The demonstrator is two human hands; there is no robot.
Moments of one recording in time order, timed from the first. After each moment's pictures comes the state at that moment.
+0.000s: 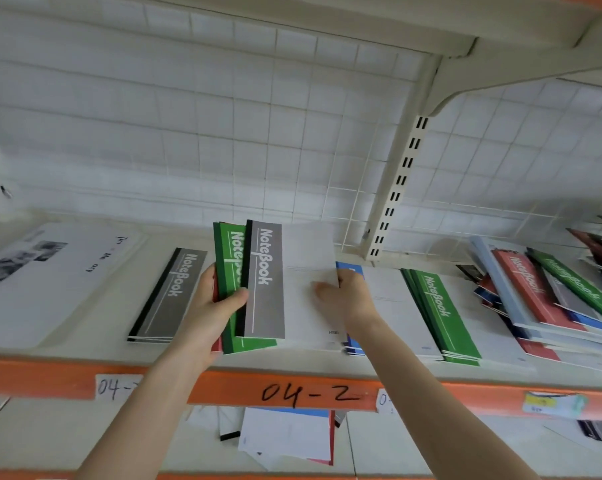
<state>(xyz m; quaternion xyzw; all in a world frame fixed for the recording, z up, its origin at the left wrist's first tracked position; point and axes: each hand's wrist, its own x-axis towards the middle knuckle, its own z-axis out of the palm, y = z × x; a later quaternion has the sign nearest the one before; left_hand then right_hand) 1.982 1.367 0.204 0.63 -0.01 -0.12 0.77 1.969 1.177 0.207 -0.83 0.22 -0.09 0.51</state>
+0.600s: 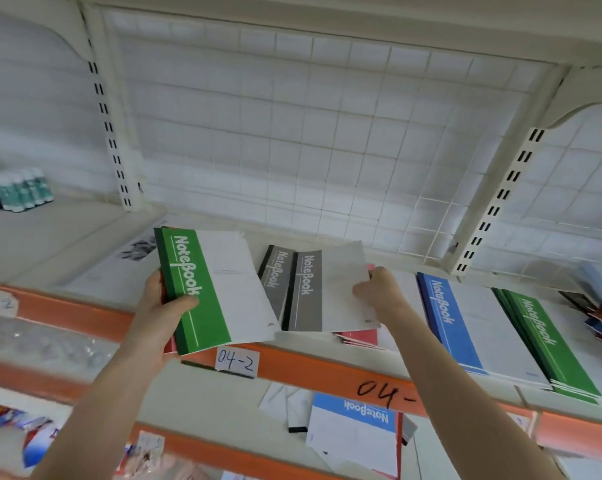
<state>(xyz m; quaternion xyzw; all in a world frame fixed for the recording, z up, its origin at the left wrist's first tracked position) 1.977 1.531 0.202 0.66 0.13 0.03 0.74 2.019 1.249 0.204 -0.86 0.21 -0.02 0.46</state>
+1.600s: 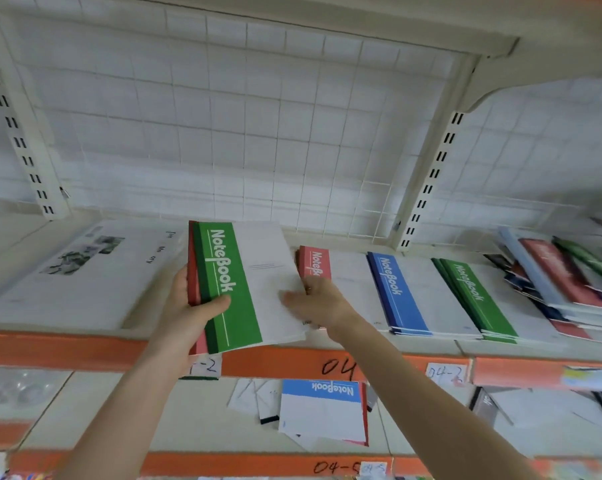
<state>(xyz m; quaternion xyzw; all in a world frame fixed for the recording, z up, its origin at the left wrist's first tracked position) 1.978 1.474 0.199 0.66 0.01 -0.07 0.75 1.964 1.288 0.207 -0.85 0.14 0.05 0.51</state>
